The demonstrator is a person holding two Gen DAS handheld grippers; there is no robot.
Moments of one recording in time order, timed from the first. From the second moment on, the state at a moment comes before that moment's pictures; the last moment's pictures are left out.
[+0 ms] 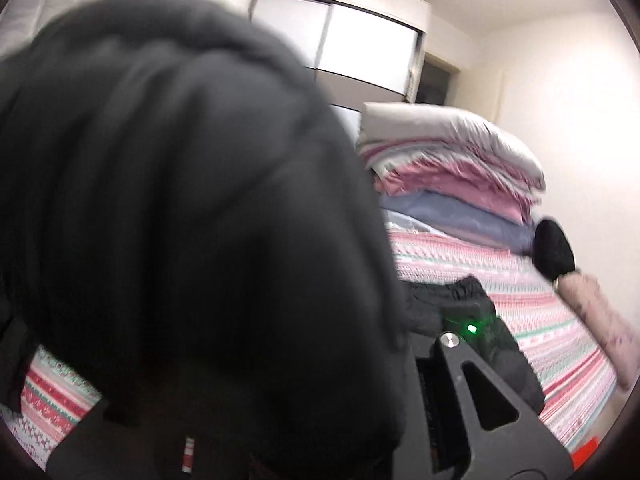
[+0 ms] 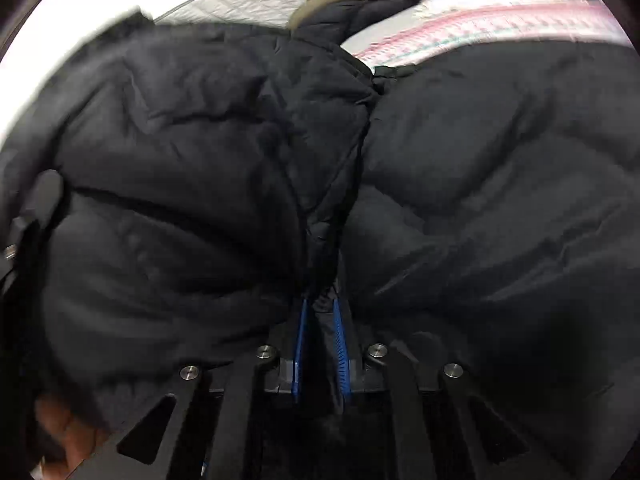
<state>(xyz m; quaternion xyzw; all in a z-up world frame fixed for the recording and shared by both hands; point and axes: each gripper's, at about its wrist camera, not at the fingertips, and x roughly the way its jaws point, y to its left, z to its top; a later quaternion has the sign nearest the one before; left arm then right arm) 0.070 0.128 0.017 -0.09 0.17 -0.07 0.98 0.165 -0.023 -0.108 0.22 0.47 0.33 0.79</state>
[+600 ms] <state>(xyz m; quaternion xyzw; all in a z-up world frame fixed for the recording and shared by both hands) 0.096 -0.049 -0.059 0.21 0.25 -0.23 0.92 0.157 -0.279 -0.081 0.40 0.39 0.18 0.81</state>
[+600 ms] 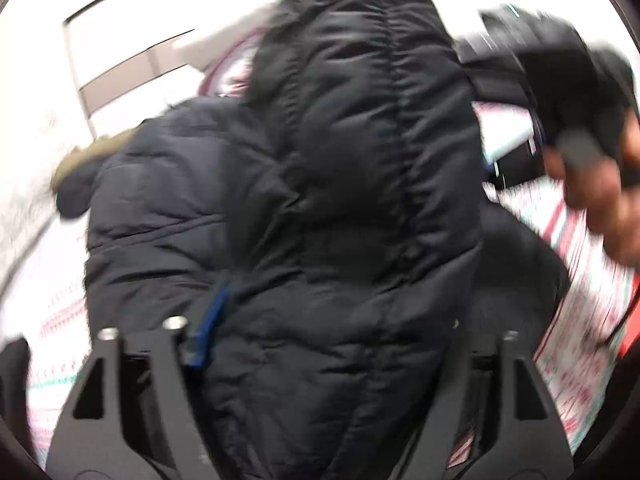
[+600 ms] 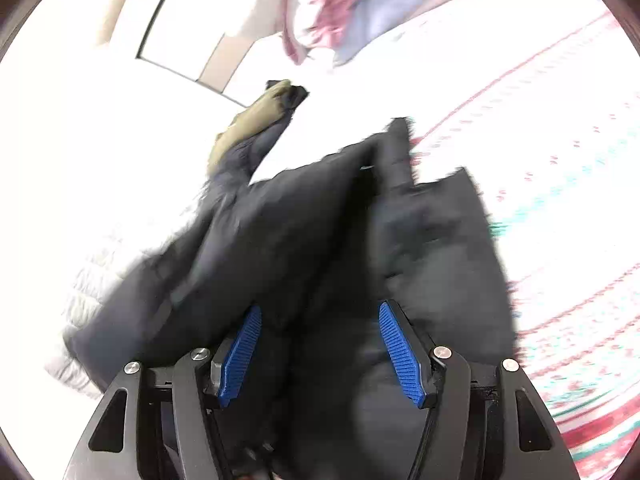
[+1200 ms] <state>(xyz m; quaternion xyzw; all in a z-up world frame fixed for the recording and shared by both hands) 0.019 0.059 0.014 0.07 0.23 -0.34 0.91 0.124 -0.329 -0.080 0.41 0.37 0.18 0.81</state>
